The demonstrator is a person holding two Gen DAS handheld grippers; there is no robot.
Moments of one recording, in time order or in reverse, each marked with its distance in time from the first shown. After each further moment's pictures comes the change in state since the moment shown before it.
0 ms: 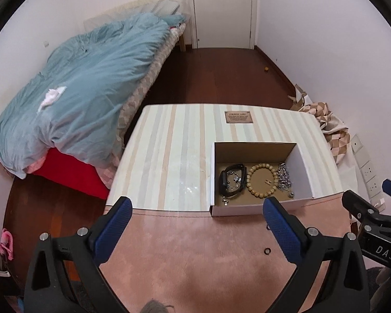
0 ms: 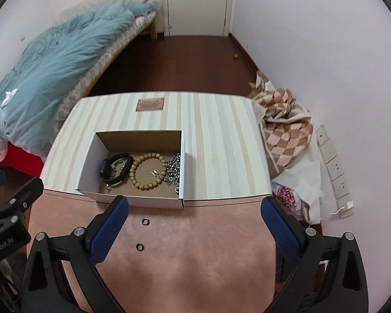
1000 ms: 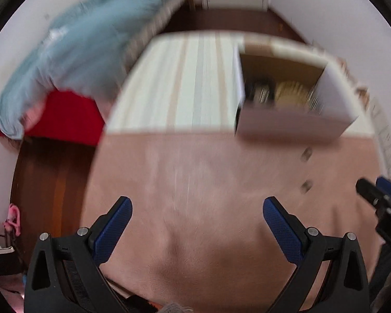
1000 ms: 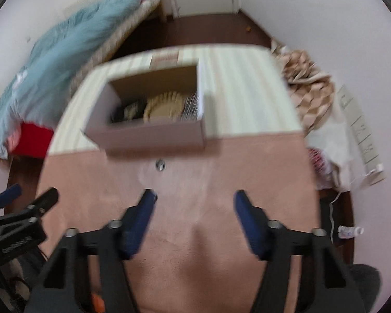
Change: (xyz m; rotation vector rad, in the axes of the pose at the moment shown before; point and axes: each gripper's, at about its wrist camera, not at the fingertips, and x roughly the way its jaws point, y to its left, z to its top) left arm 0.077 0.018 -0.095 -0.013 0.278 0.061; right arm 0.071 0.016 -0.093 0.039 0.155 0.155
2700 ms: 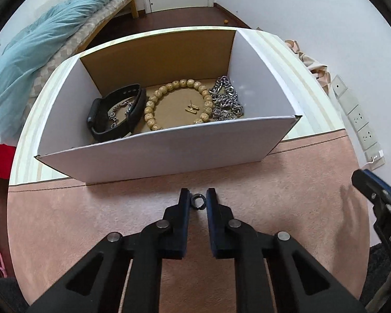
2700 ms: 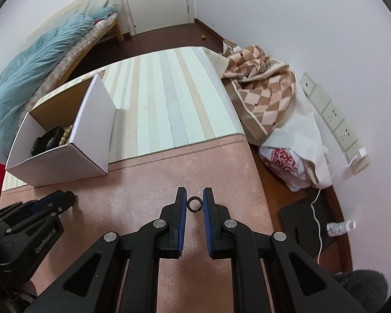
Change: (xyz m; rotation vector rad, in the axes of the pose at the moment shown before) left arm 0.052 -0.140 0.039 0.178 -0.079 -0.196; right arm 0.026 -0.102 0.012 0.162 -0.140 -0.156
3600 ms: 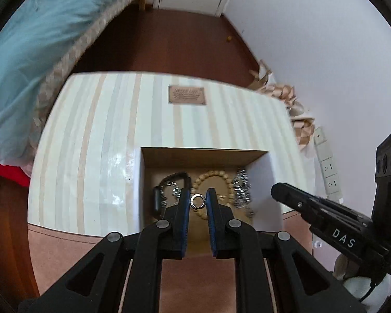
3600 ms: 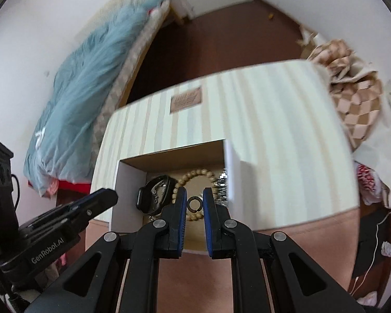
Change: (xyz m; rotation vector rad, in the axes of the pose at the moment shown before) left arm -0.058 0.103 0.109 -0.178 0.050 -0.197; right arm 0.023 0.098 0.127 -0.009 0.218 0.430
